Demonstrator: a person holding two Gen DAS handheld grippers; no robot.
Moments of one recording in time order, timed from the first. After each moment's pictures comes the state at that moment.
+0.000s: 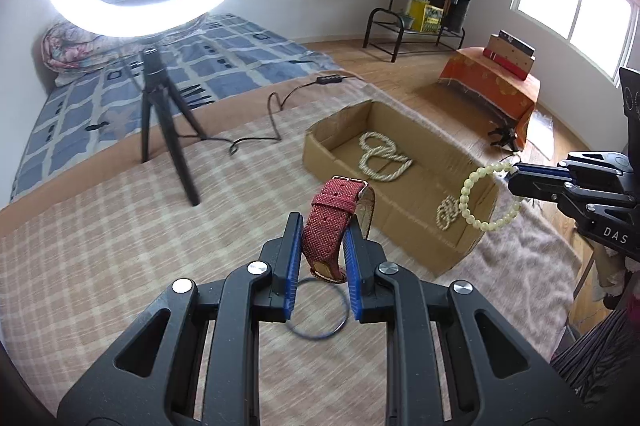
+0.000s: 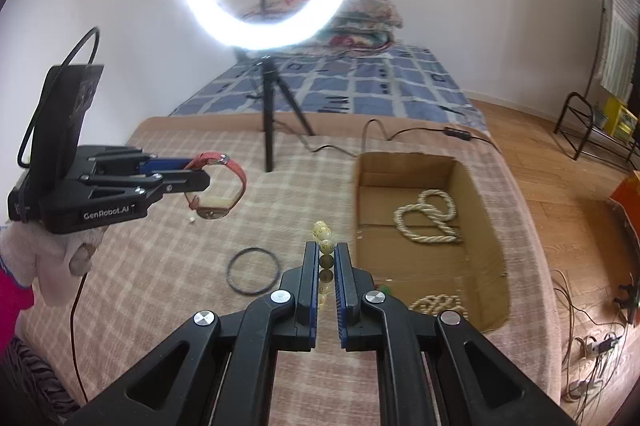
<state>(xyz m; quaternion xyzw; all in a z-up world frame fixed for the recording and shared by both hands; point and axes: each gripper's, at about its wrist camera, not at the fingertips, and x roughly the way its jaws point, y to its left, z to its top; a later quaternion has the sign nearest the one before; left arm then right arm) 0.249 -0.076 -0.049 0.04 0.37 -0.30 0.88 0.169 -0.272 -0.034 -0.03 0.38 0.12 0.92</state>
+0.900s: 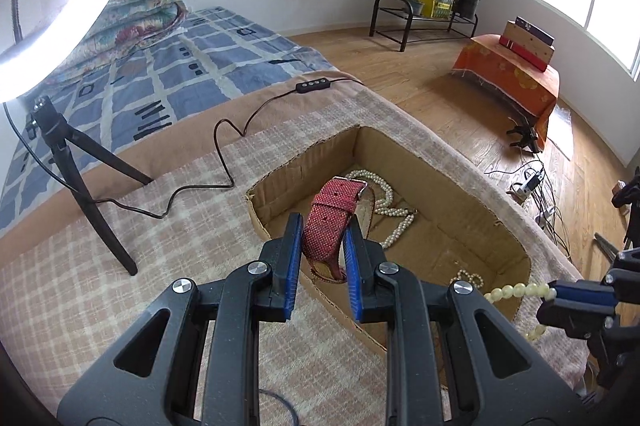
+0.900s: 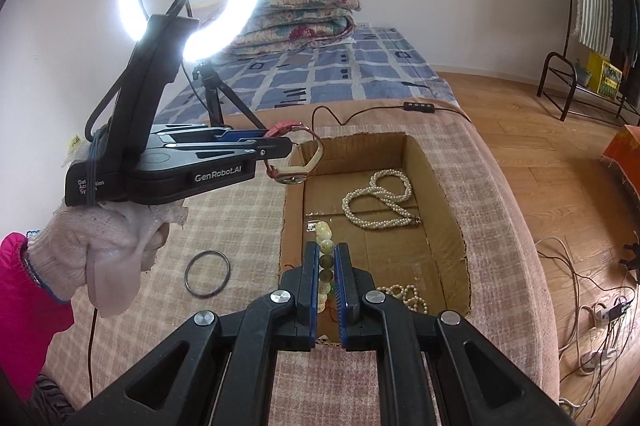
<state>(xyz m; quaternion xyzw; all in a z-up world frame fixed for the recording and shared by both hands) 0.335 -0.201 -0.075 0.07 0.39 -0.27 0.88 0.196 -0.331 -0.058 0.03 0.41 0.10 0.91</state>
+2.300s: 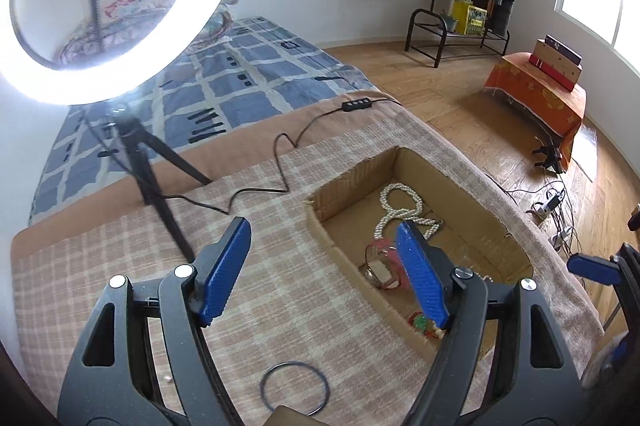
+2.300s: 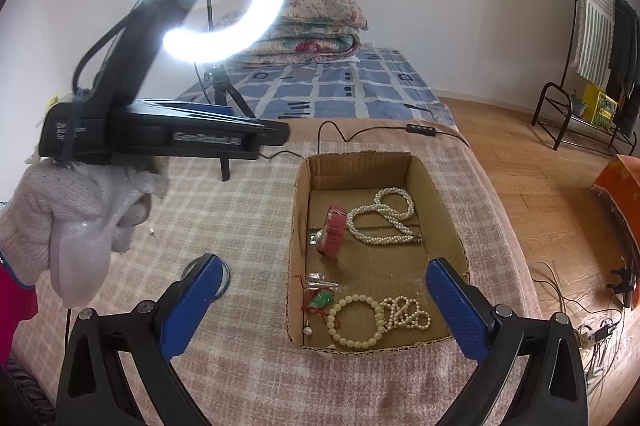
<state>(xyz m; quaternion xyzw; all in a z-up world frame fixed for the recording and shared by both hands) 0.313 -0.153 -0.028 0.06 0.38 -0.20 0.90 0.179 -0.304 -0.048 -0.01 0.36 0.09 0.93</state>
